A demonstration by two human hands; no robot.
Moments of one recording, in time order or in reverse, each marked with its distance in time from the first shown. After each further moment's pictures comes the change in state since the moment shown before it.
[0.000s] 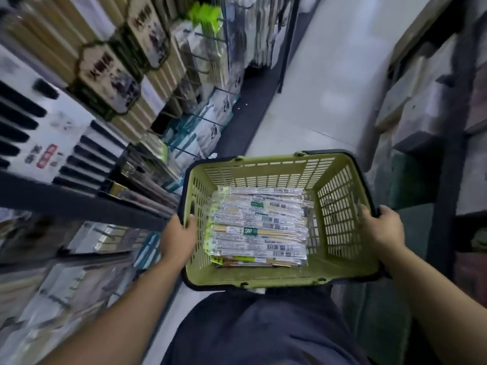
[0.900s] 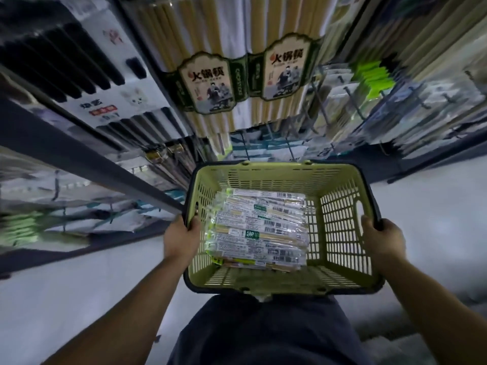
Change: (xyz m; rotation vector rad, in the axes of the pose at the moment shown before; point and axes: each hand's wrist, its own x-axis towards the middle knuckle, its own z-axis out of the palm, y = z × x) left_hand 0.013 0.083 0.053 -0.406 0.395 -0.640; right_hand 0.243 -0.281 0.107 -0.316 -0.454 -0.530
